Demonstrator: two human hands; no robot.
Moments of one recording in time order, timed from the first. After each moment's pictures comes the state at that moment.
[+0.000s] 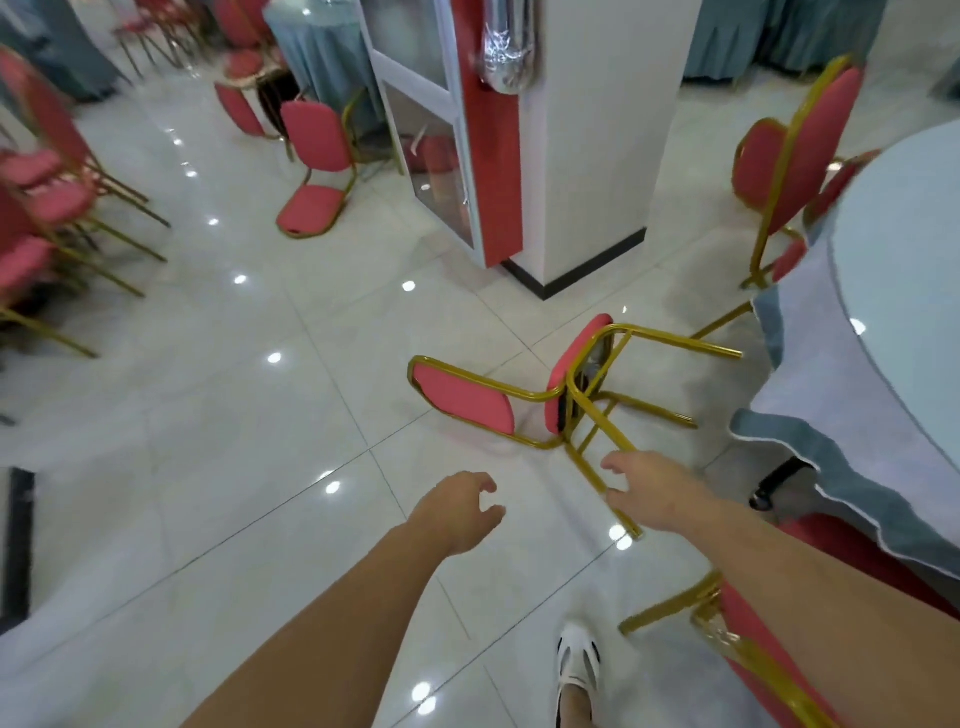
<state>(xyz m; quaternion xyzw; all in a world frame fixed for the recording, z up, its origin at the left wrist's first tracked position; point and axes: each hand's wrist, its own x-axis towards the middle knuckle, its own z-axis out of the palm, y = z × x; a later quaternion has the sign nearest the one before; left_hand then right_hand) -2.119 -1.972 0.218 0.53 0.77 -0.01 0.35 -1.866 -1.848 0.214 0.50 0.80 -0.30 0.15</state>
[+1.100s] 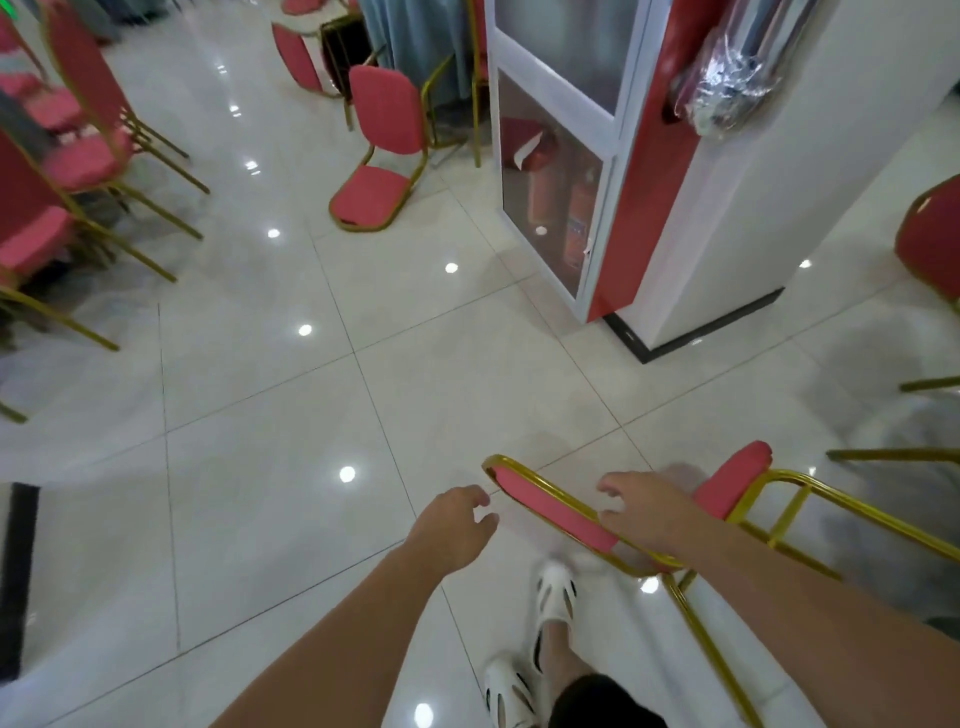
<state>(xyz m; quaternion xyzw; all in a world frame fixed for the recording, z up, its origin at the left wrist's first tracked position) -2.531 -1.695 0.165 0.42 0.81 0.07 0.40 -2.301 -1.540 0.184 0.45 0.80 -0.34 0.21</state>
